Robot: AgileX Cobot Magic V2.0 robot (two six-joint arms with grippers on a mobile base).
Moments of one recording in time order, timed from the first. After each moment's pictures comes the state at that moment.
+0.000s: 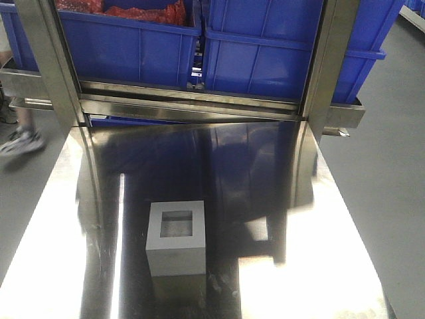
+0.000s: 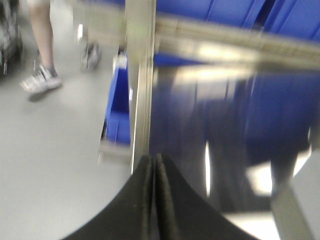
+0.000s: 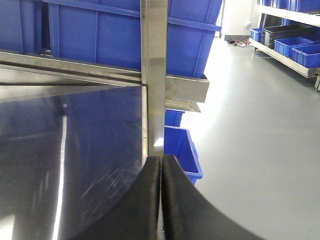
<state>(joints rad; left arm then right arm) -0.01 0.54 -0.52 0.11 0.57 -0.20 -0.02 -0.02 0.03 -0.04 0.21 -0.01</state>
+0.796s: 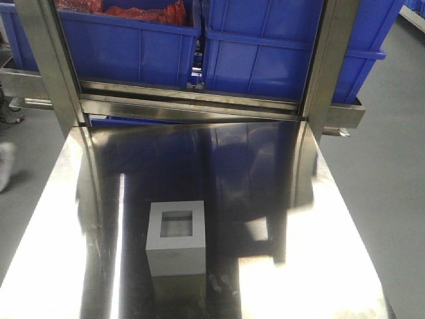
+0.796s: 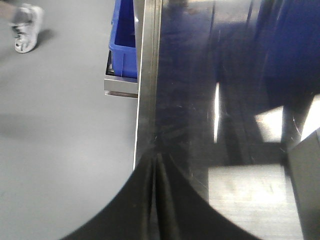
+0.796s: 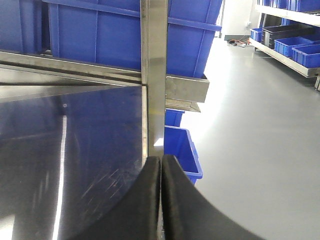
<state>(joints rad) -0.01 0.72 -0.54 0.10 0.63 -0.20 -0.02 -0.02 0.03 -0.04 0.21 -0.01</state>
